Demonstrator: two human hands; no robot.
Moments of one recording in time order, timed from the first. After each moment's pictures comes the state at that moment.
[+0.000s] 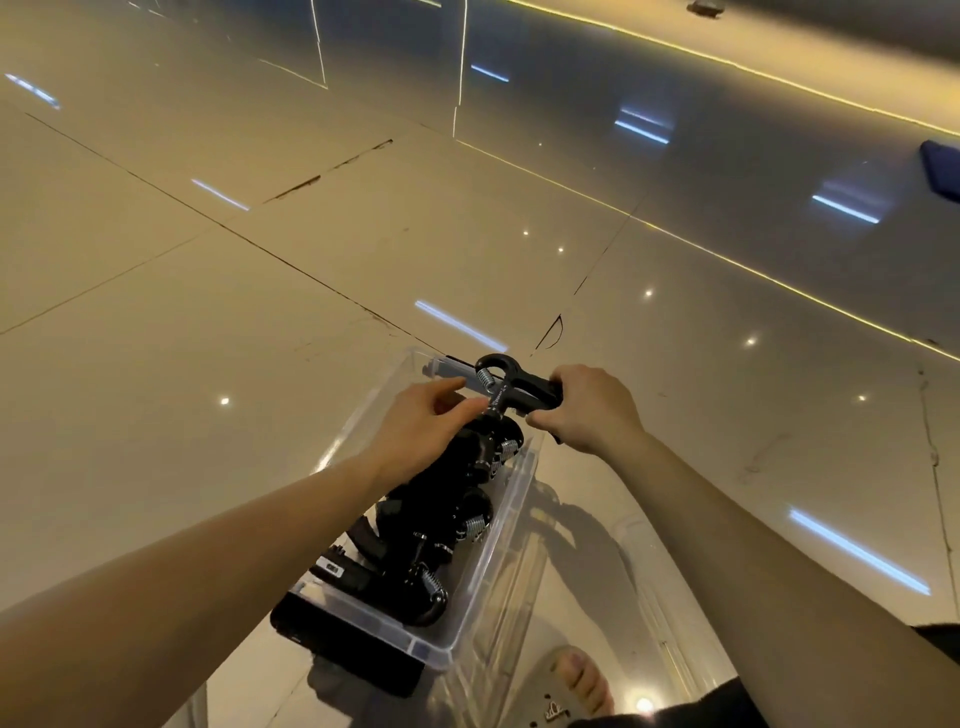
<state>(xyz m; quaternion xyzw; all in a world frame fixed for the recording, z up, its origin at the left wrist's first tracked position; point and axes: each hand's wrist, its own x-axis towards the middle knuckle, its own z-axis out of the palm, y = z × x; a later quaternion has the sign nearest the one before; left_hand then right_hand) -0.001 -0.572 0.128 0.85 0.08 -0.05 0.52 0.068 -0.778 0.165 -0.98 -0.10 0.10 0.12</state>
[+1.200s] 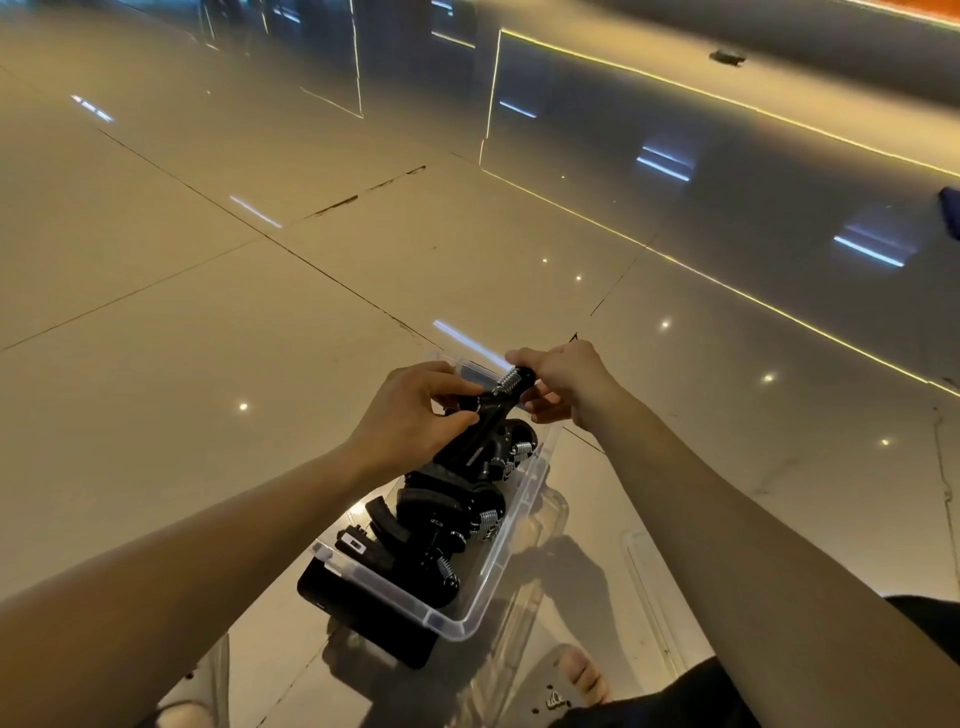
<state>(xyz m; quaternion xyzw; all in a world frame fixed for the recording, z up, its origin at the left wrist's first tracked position) -0.052 -0.549 0.181 0.89 -0.04 0.11 0.45 0.049 -0.724 0.223 -0.82 0.10 0.23 0.52</state>
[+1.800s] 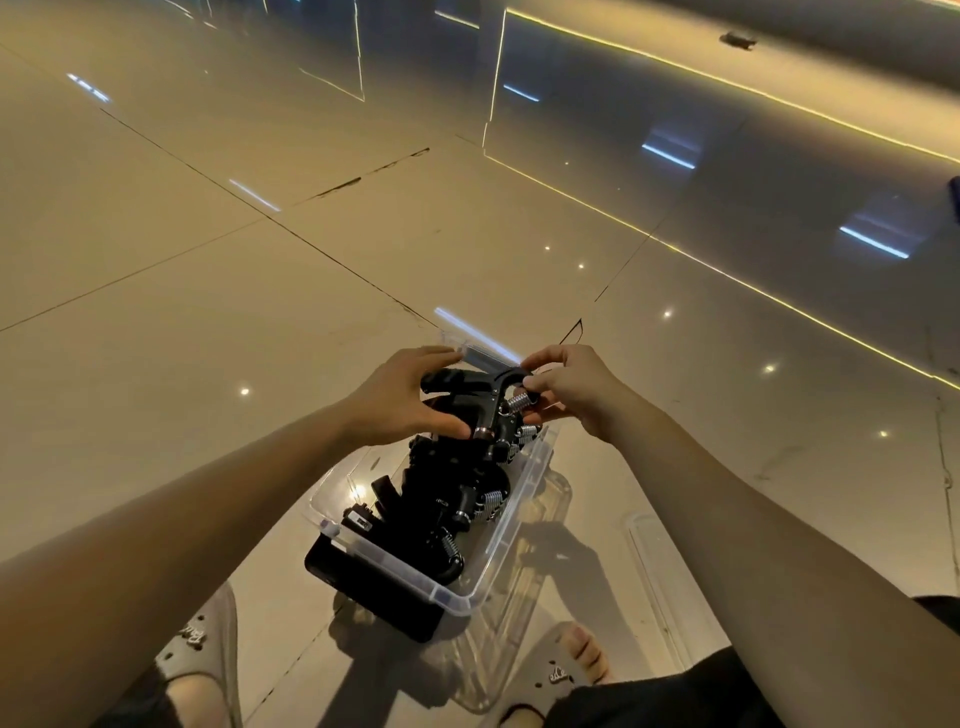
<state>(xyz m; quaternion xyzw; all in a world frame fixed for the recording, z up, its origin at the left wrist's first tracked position) -0.043 -0.516 0.165 0.92 -0.04 -0.05 0.39 0.043 -0.743 0.190 -0.80 0.01 0.27 0.53</state>
